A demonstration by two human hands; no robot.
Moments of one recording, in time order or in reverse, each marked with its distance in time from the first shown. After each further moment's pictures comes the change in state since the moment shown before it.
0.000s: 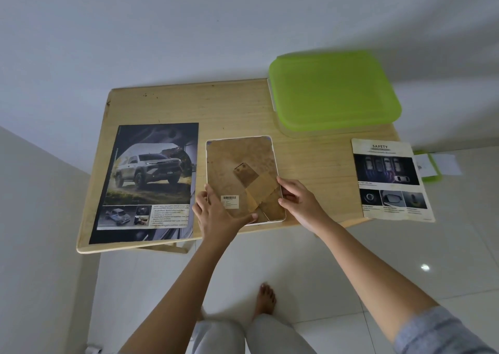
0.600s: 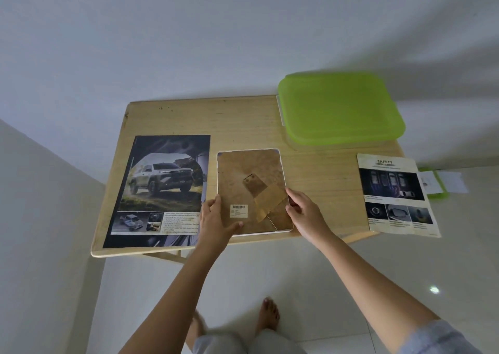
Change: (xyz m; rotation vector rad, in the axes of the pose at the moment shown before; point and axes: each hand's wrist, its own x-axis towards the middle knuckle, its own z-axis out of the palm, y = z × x) left_hand 0.015 -0.031 -0.015 -0.158 -0.112 0.110; right_hand -0.004 -0.011 0.010 -0.212 0.102 -0.053
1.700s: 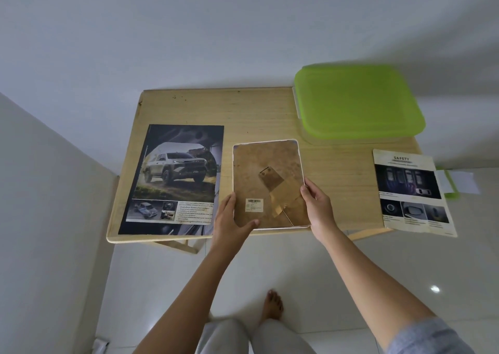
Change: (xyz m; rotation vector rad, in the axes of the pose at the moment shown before) left_hand -0.017 -0.018 0.009 -0.135 0.037 0.049; right_hand 0.012 -0.008 0.023 0.593 0.270 0.270
